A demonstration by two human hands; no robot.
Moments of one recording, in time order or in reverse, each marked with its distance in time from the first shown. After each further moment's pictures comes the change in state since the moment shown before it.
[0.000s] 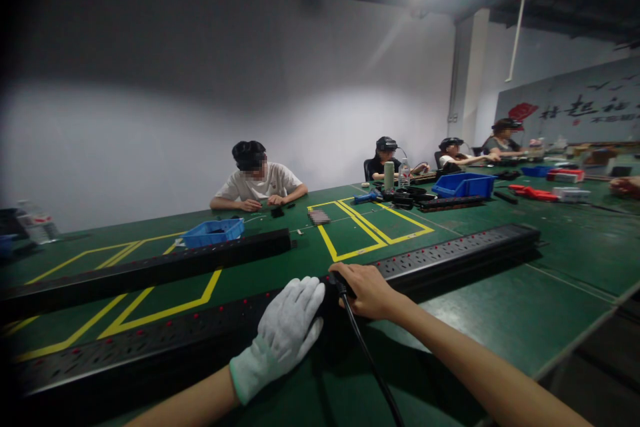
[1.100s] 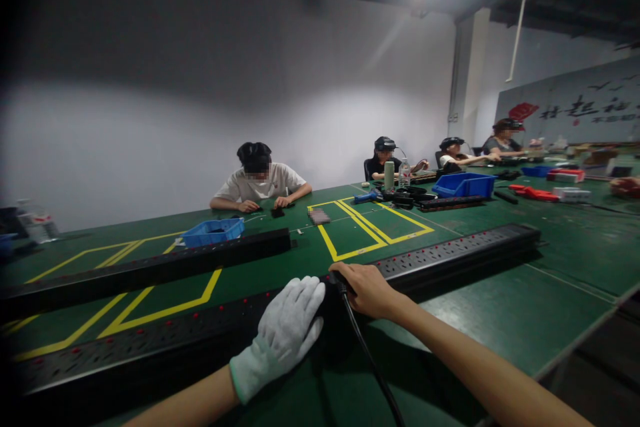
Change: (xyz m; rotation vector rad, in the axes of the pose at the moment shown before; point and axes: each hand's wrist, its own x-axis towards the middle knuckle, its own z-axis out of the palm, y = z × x) left_hand 0.001 0.000 -0.001 0.007 -0.019 0.008; right_hand 0.000 0.001 0.002 -0.012 0.024 -0.001
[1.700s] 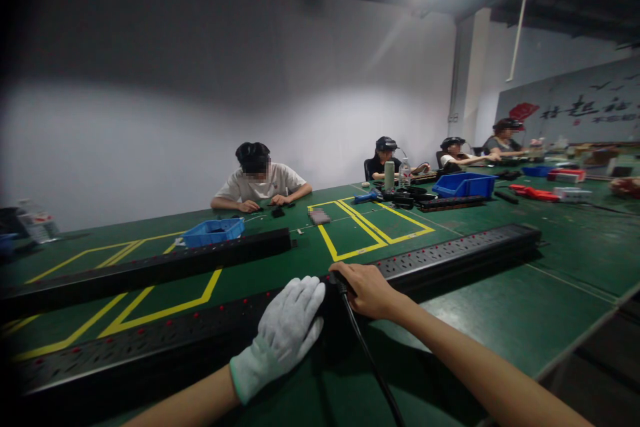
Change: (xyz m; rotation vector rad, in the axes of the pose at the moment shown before) left_hand 0.001 0.000 -0.001 0.010 0.019 0.008; right_hand 0.000 0.001 0.000 0.016 0.004 -0.027
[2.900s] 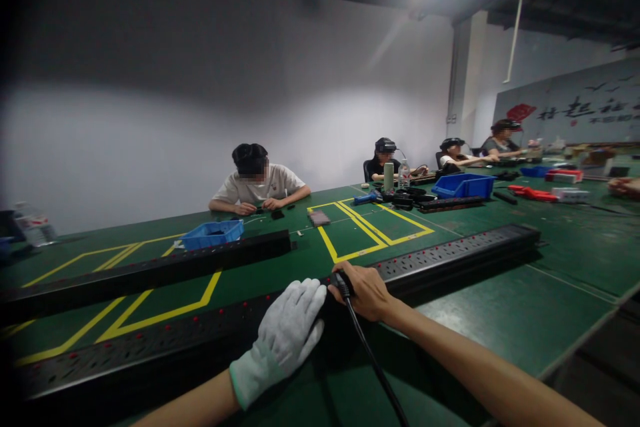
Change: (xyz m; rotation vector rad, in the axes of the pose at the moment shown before) left_hand 0.000 -0.001 0.000 0.009 -0.021 0.022; right_hand 0.004 -0.002 0.018 0.058 0.287 0.093
